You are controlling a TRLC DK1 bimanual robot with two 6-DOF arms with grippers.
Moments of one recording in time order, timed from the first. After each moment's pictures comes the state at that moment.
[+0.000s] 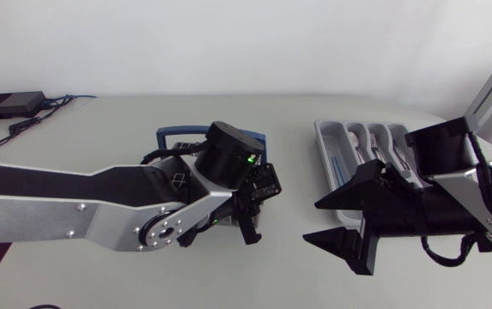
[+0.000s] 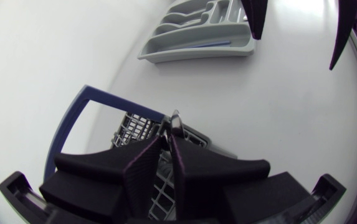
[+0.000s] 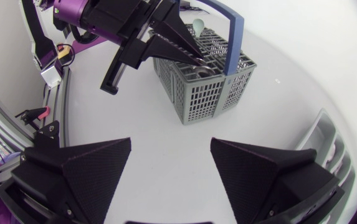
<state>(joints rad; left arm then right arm) -0.91 1.66 0.93 0.05 -0.31 0.63 0.32 1.09 0.59 -0.40 -0.57 -0.52</state>
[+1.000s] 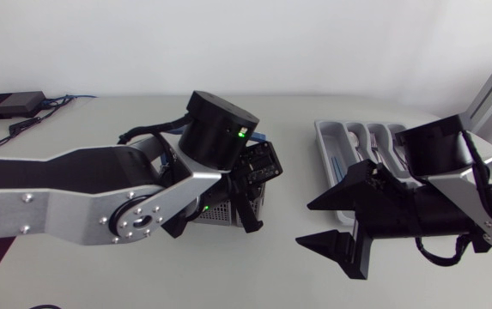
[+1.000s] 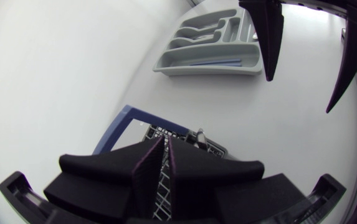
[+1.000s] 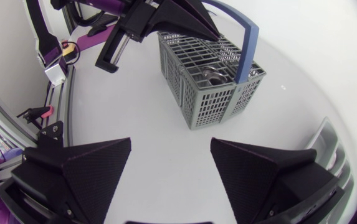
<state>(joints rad) -0.92 1.57 0.98 -0.02 -0.33 0.63 0.40 1.08 0.61 -0.40 -0.53 -0.50</state>
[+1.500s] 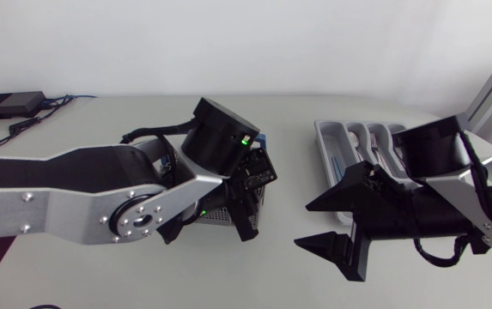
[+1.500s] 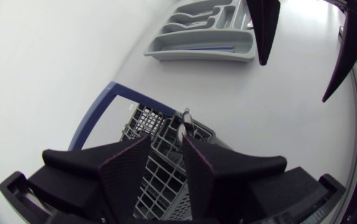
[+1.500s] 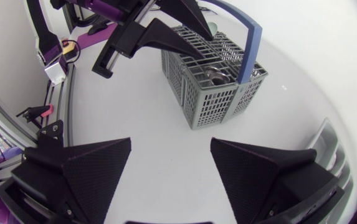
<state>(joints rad) -0.92 1.57 0.98 -0.13 -0.32 0.55 0.42 1.08 0.61 -0.40 -0.52 -0.49</state>
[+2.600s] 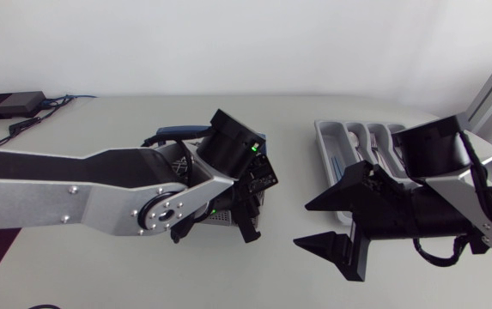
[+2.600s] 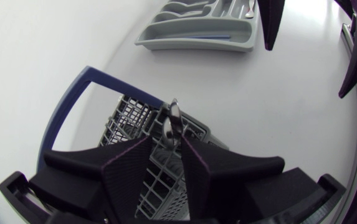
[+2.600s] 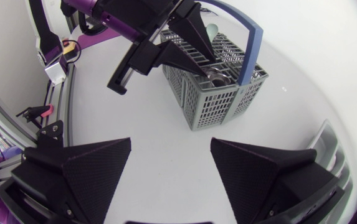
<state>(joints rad) -0.90 1.65 1.00 -0.13 -0.29 0.52 0.42 1.08 0.61 -0.40 -0.52 -0.49</state>
